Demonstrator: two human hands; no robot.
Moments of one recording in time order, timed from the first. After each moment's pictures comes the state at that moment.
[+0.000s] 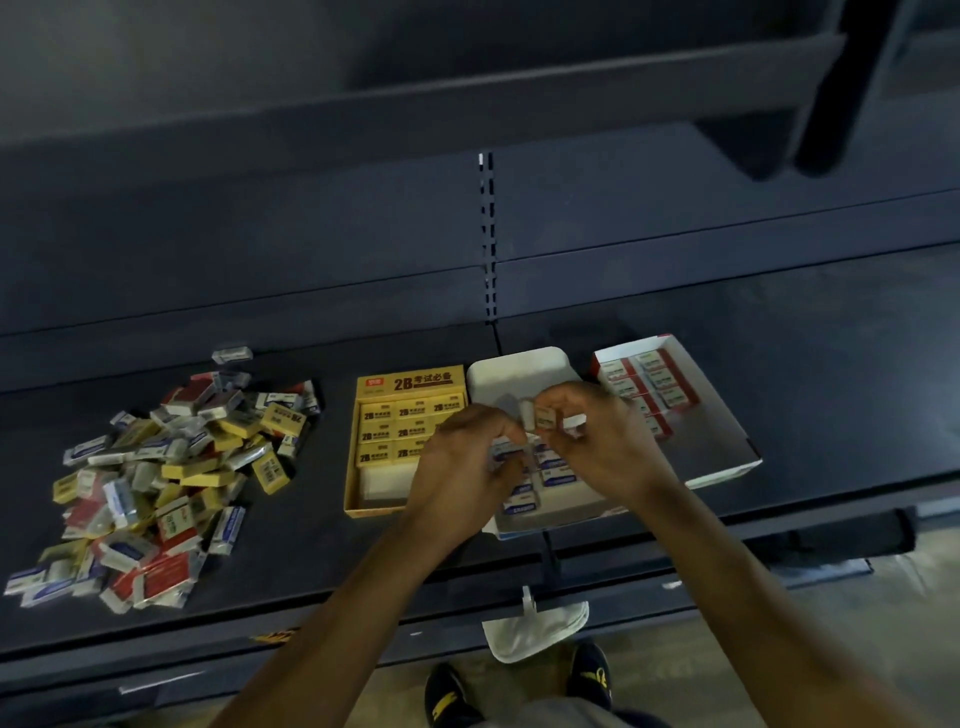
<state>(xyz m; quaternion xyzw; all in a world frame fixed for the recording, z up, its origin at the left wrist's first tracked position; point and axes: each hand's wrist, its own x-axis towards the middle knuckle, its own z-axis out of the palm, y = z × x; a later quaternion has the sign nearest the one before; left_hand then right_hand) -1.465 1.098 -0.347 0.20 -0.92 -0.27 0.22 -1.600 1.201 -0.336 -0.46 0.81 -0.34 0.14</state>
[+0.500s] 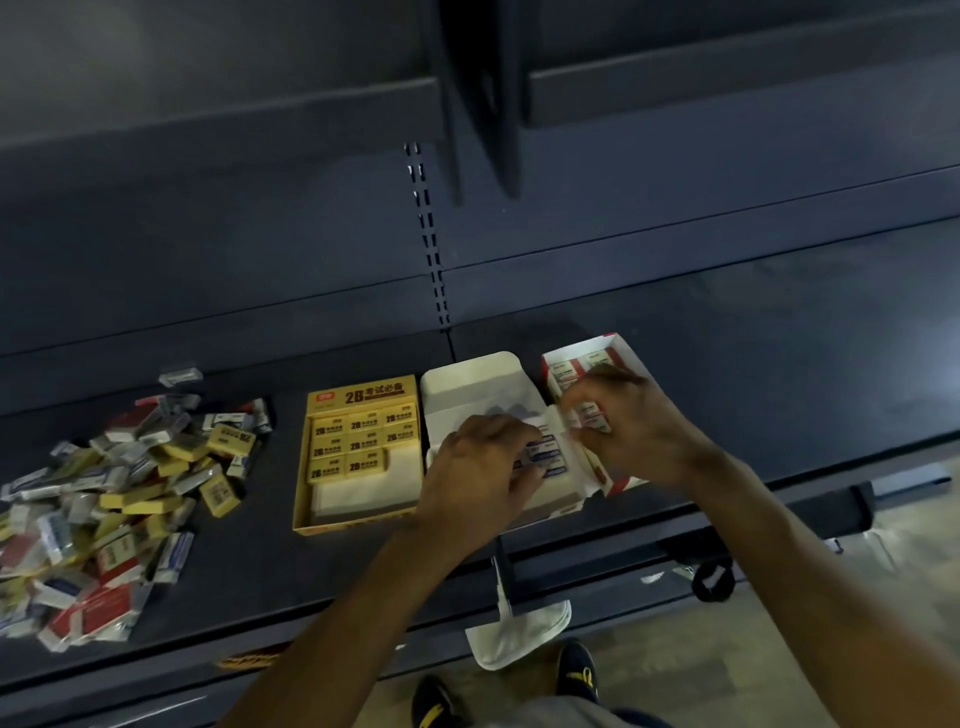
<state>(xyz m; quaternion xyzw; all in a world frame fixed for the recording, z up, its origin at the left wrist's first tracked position) -1.507 1.132 -0.351 0.15 -0.97 -0.17 0.13 -1.661 1.250 -0.317 -0.52 0.81 -0.24 0.14</state>
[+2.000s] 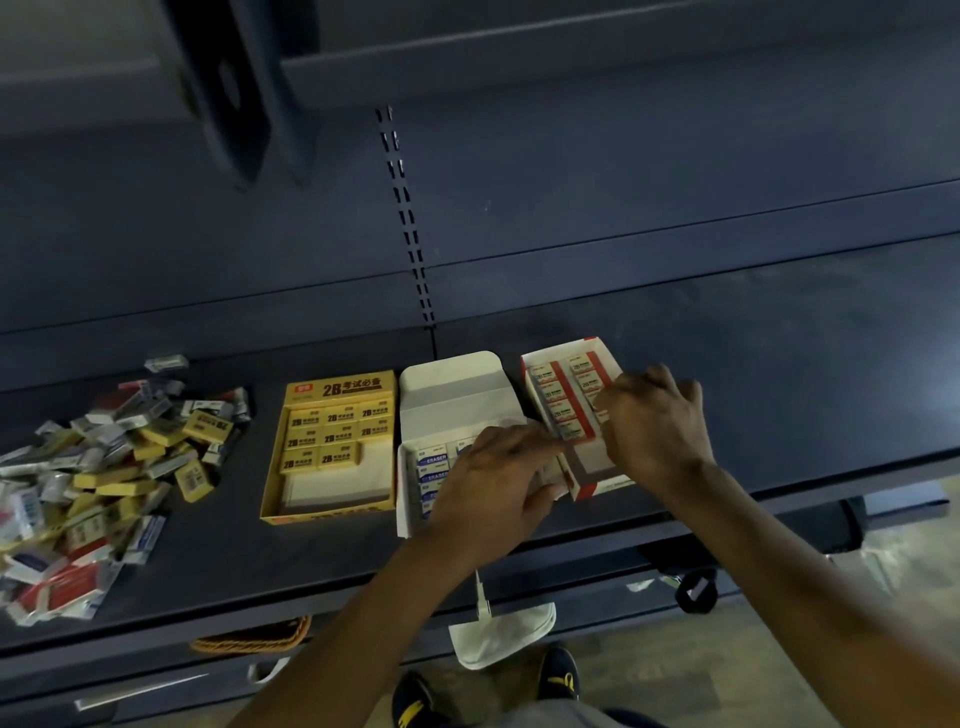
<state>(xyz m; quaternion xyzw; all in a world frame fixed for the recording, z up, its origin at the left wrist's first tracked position) -1.525 1.169 -0.360 0.12 -0.96 -0.22 0.13 -1.683 1.274 -0.330 -0.46 0.89 0.01 0.00</state>
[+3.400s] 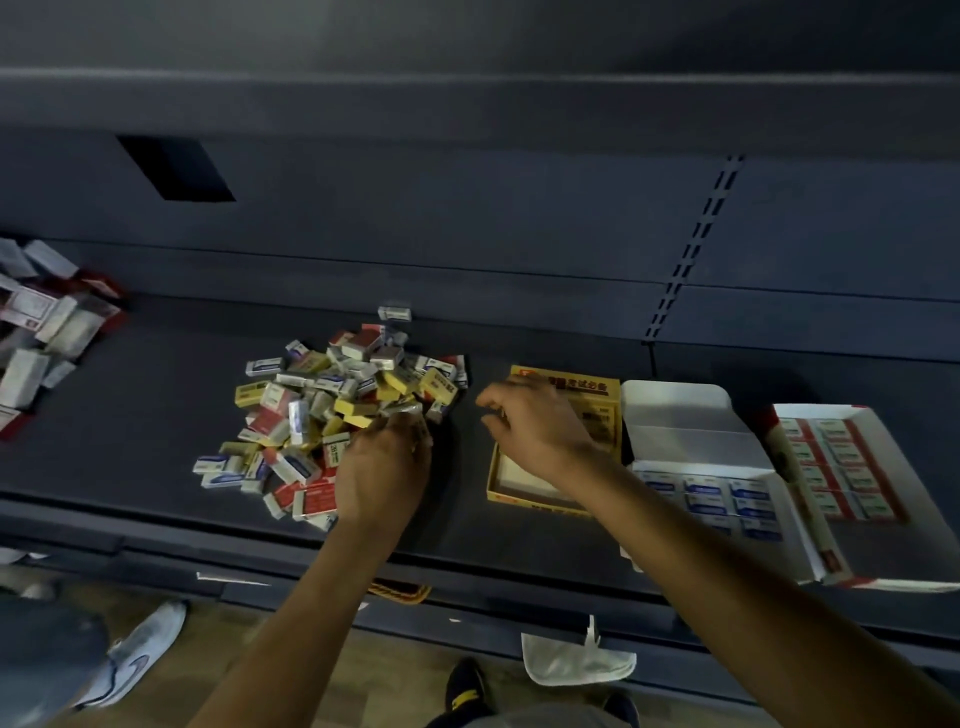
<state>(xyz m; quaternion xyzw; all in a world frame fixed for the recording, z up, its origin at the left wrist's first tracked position) -1.316 1.002 -0.371 0.52 -0.83 -0.05 0.17 -1.487 1.047 -0.341 -0.66 0.71 -0.19 0.14</state>
